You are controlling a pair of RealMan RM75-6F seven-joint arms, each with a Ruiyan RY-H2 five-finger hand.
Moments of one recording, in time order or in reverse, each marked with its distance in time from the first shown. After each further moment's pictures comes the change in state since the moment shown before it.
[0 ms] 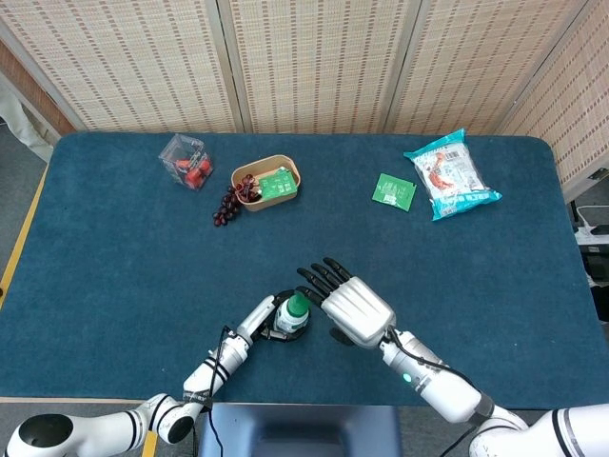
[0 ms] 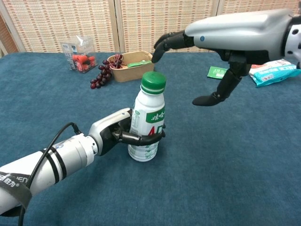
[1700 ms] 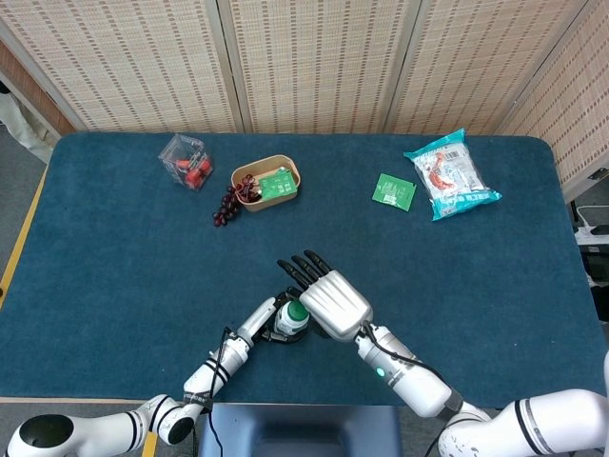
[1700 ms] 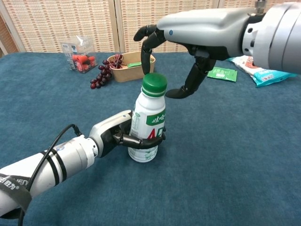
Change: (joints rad) left arm 0.003 -0.003 0.005 0.002 0.000 -0.014 0.032; right arm 0.061 -0.146 0.072 0.033 0.112 0.069 -0.110
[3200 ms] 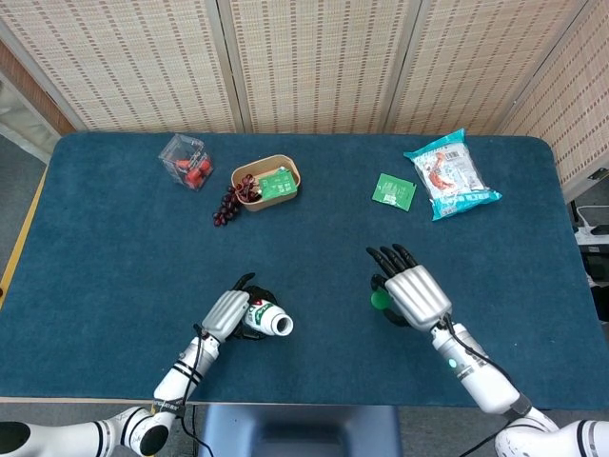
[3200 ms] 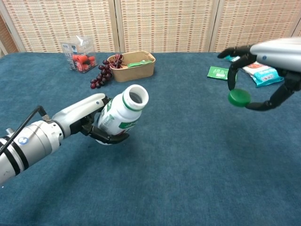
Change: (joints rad) left arm 0.070 0.174 -0.002 -0.235 -0.077 0.191 0.715; right arm -0.258 0.129 -0.139 0.219 -0.241 0.015 0.313
